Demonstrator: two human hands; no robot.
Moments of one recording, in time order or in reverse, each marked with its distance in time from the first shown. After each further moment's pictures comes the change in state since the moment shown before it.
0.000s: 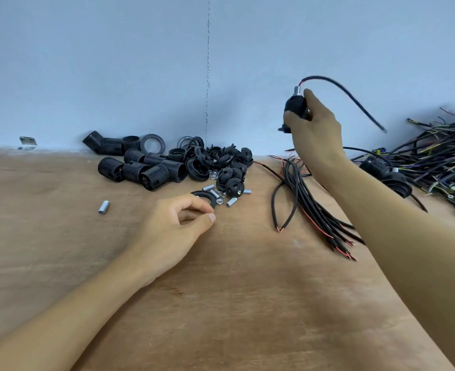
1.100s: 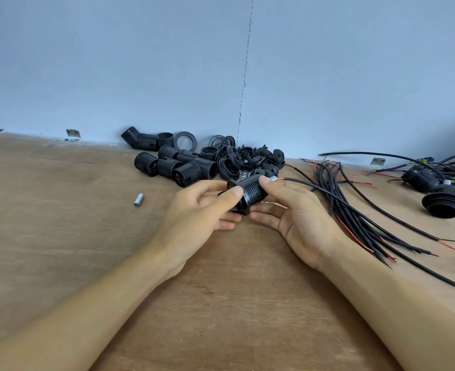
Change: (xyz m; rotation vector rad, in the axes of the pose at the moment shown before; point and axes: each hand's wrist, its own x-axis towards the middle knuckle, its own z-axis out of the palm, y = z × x) left_hand 0.001 0.013 -0.008 -0.402 0.017 -0.123; right_hand -0.100 0.017 0.050 0.893 -0.577 0.441
